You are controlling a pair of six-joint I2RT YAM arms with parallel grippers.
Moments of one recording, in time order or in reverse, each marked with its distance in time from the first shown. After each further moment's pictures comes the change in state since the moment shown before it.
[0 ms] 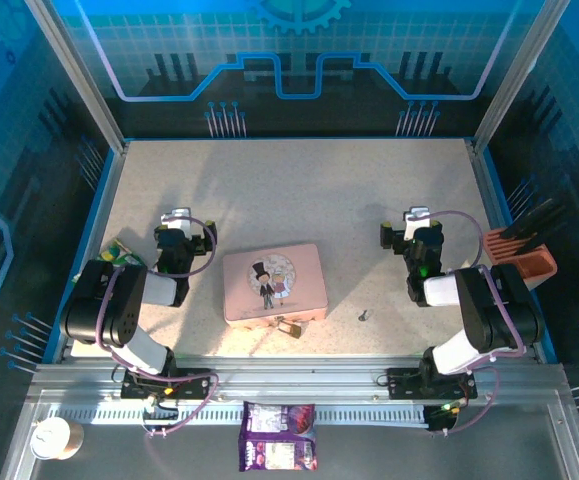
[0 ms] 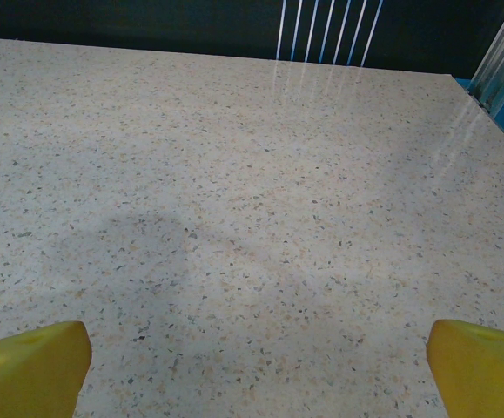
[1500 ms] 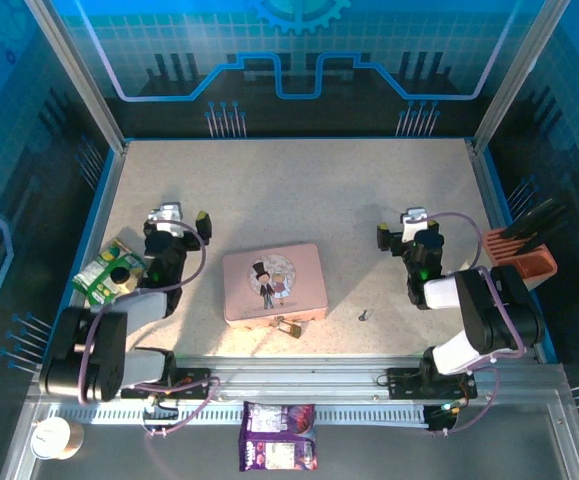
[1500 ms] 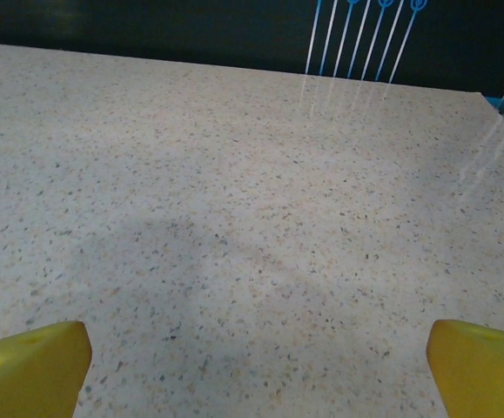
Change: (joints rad) left arm -0.003 -0.352 -0.035 -0.148 0.010 -0.006; right arm 0.015 -0.021 -0.035 0.043 -0.060 -0.032
